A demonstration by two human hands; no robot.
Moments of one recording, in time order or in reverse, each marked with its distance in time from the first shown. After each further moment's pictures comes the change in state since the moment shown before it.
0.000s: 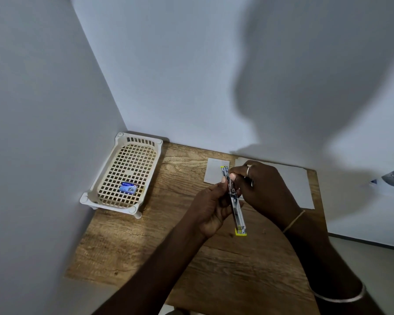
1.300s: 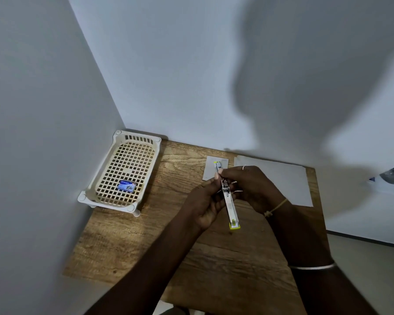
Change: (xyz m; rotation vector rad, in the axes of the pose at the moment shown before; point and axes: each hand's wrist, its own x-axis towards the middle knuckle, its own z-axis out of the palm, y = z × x) left_hand 0.004 0.009 -0.003 0.034 0.102 0.015; right_hand 0.022 0.013 0.038 1.057 -0.195 0.721
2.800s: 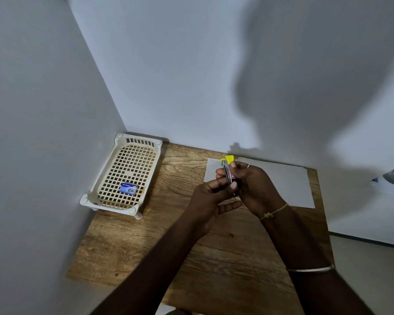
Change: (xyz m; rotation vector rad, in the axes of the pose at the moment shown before) left_hand -0.008 -0.001 0.006 0.278 -0.127 0.149; right_hand 0.003 0.002 0.002 0.321 -0.026 -0.056
